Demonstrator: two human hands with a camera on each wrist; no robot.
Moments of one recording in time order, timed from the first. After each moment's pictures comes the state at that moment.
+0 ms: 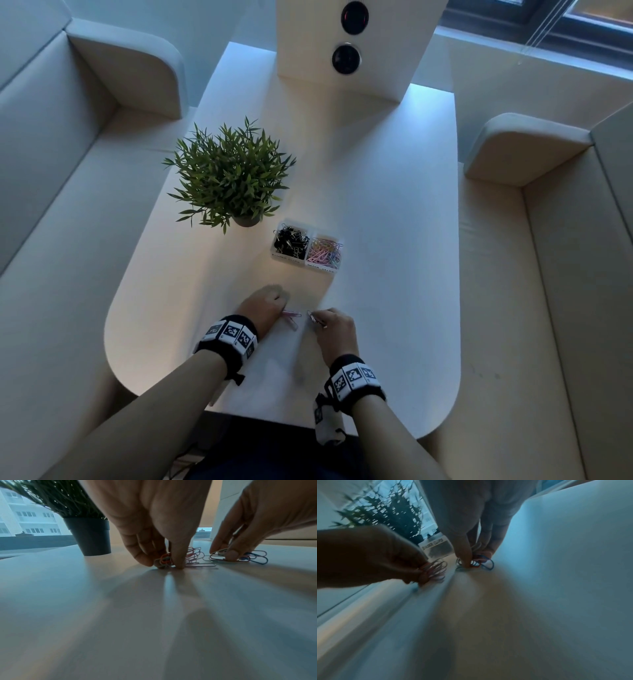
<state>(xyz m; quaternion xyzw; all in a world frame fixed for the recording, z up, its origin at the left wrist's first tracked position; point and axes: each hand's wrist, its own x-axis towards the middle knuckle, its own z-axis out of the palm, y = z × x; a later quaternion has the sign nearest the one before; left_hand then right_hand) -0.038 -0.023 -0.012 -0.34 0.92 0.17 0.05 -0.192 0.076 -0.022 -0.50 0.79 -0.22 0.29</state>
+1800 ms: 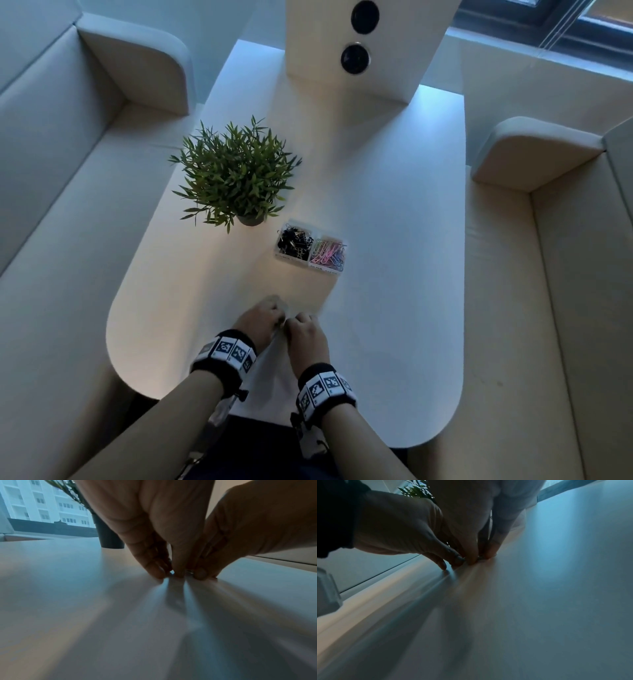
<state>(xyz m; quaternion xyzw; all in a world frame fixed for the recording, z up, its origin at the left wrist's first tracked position) -0.030 -0.003 -0.008 -0.43 0.85 0.31 0.05 -0.140 0.072 -0.008 -0.62 0.74 -0.08 0.26</state>
